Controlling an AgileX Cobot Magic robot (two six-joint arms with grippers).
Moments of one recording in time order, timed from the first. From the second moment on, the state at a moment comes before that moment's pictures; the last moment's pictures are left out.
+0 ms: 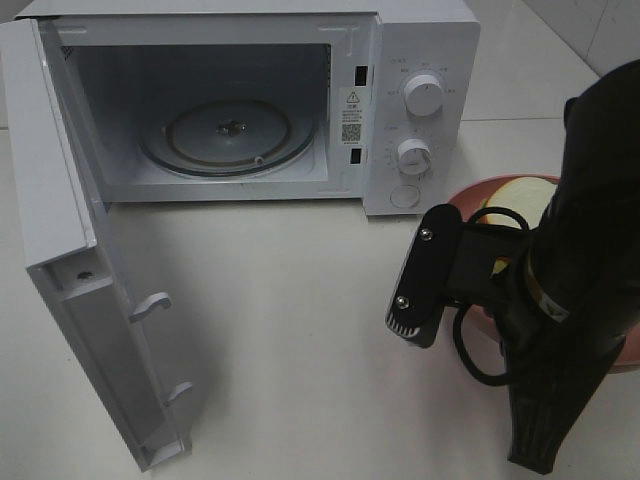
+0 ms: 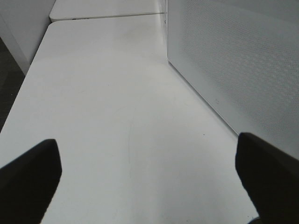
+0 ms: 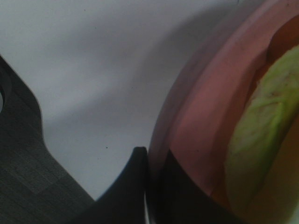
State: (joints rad) left arm -0.02 0.00 -0.50 0.00 1.04 0.05; right arm 0.94 1.44 -0.76 -0.46 0.96 0.09
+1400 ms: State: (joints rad) left arm -0.02 0.00 -0.50 0.00 1.04 0.05; right arm 0.94 1.44 -0.76 -0.46 0.68 -0.55
